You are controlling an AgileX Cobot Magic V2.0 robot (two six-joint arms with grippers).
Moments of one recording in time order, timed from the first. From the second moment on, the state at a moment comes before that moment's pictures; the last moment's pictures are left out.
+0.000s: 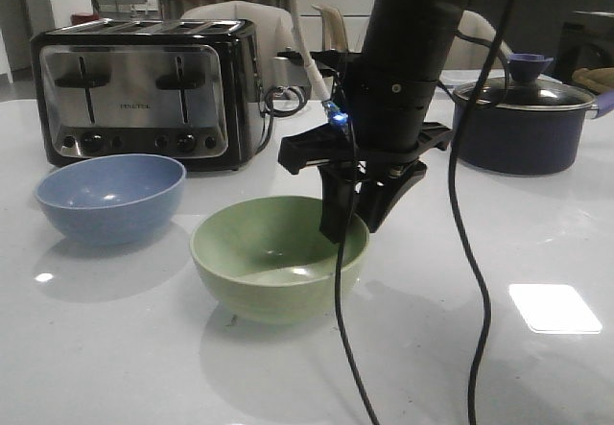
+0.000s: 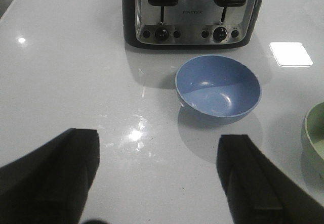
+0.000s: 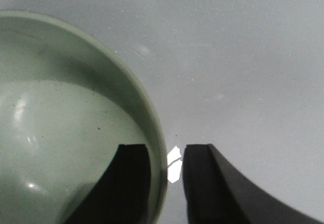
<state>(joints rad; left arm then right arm) -0.02 0.54 -0.56 -0.14 0.58 0.11 0.50 1.98 -1.48 0.19 0.86 -0.15</state>
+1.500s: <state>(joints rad) -0.12 1.29 -0.98 -0.14 0.72 0.13 0.51 0.97 -0.80 0.12 0.73 -0.17</state>
